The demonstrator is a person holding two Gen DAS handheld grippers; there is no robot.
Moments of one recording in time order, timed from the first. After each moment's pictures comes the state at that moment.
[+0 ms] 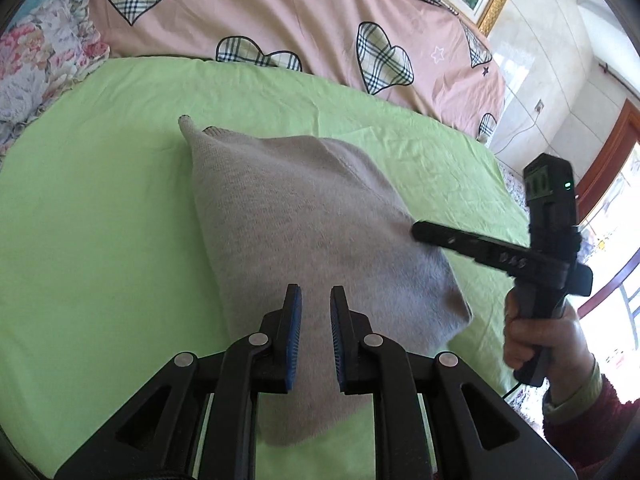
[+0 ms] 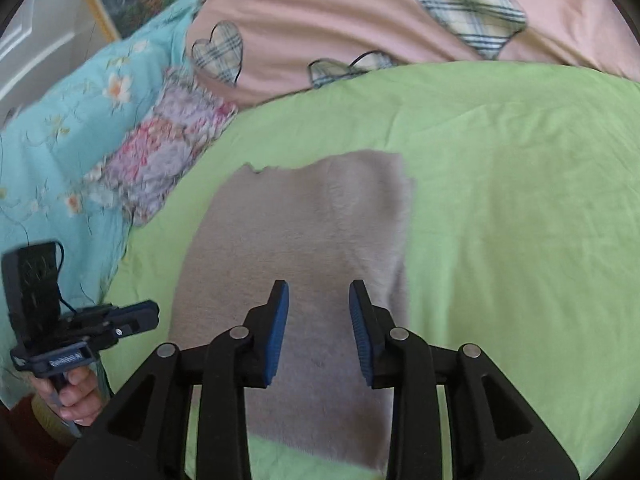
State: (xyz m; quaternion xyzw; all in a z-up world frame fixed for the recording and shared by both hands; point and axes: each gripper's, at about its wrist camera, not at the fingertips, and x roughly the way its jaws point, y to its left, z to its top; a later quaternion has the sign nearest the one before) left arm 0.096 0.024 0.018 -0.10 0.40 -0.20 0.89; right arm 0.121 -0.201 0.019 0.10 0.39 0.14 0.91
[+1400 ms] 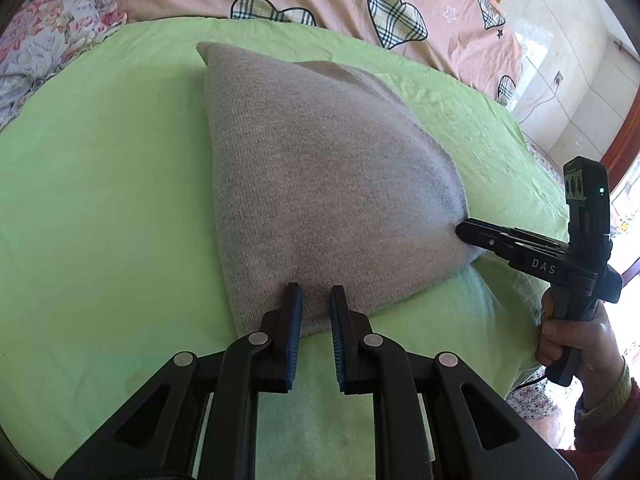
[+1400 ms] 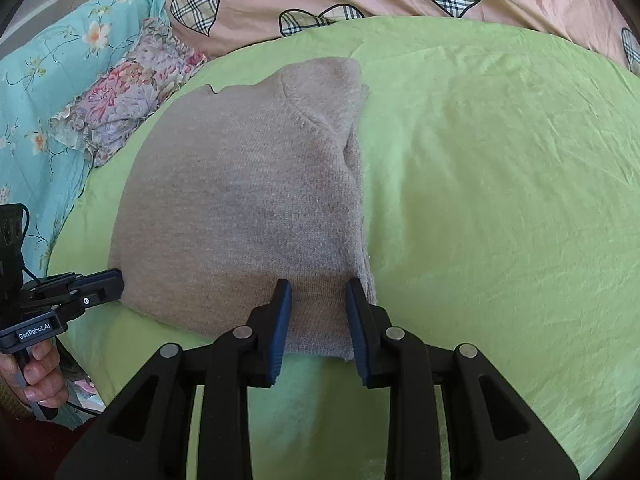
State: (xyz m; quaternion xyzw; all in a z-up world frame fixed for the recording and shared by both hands) left arm 0.045 0.013 -0.046 -0.07 0.43 -0.16 0.88; right arm 0.040 -0.201 -0.036 0.06 0.41 0.07 0.91
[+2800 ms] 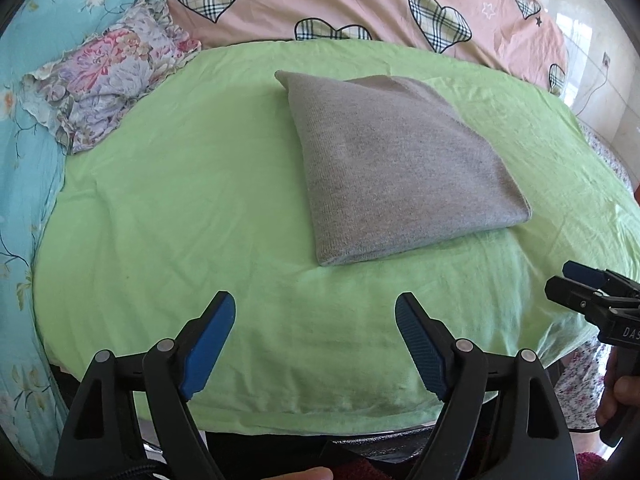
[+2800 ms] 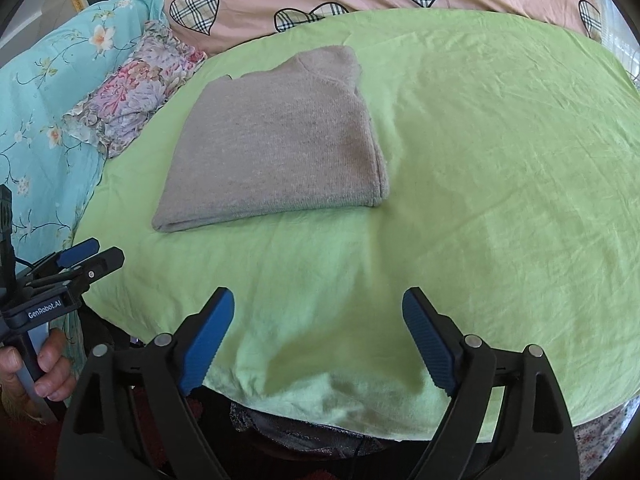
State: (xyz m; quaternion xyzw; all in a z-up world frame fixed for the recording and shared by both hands) left arm -0.030 0.026 -0.009 0.01 0.43 -0.02 0.90; right arm -0.056 -0.165 -0.016 0.09 0.43 0.04 0.90
